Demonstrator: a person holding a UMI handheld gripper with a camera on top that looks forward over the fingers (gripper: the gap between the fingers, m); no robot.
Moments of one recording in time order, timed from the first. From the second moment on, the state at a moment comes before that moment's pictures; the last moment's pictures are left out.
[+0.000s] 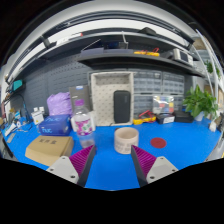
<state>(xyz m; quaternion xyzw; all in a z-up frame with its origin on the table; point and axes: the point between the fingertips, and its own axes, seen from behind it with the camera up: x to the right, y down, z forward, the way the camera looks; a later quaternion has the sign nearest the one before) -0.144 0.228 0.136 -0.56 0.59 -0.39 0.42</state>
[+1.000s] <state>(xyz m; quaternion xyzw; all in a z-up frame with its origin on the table) 0.038 0.343 0.089 -0.58 0.54 -0.39 0.47</state>
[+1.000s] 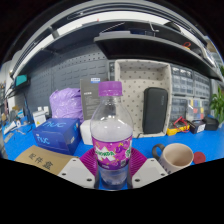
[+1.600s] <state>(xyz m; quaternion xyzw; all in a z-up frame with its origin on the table) 0.027 0.338 0.159 -0.26 0.72 -0.03 0.64</state>
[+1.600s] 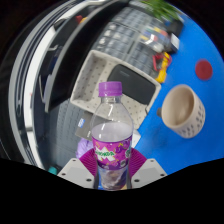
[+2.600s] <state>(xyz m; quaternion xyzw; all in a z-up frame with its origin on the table) 0.036 0.308 0.182 -0.16 0.75 0.14 0.63</state>
